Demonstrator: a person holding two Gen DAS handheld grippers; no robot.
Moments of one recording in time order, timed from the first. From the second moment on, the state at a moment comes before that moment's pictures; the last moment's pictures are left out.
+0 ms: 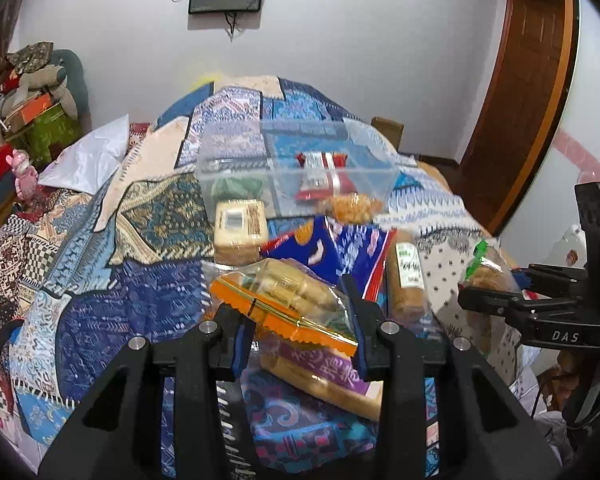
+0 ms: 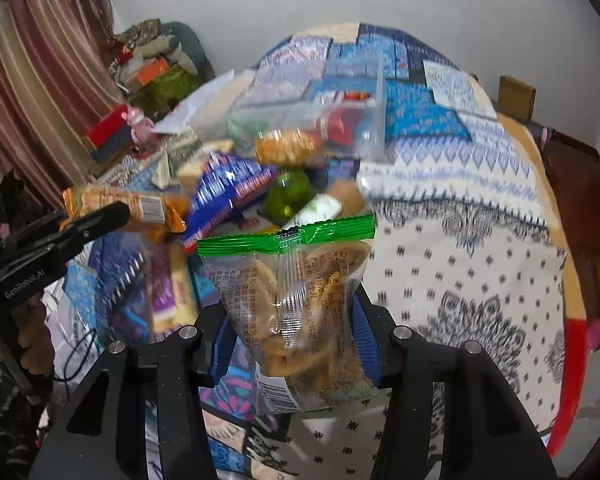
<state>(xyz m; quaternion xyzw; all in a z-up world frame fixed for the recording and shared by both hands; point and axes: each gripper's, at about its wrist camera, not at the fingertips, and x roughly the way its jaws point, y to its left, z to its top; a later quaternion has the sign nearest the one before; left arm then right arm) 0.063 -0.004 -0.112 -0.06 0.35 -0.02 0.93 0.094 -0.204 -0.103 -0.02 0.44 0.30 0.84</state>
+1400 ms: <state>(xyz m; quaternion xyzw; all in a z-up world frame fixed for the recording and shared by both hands) 0.250 0.069 -0.087 -0.08 0.34 0.01 0.94 0.255 -0.110 -0.037 0.02 0.36 0.31 0.88</state>
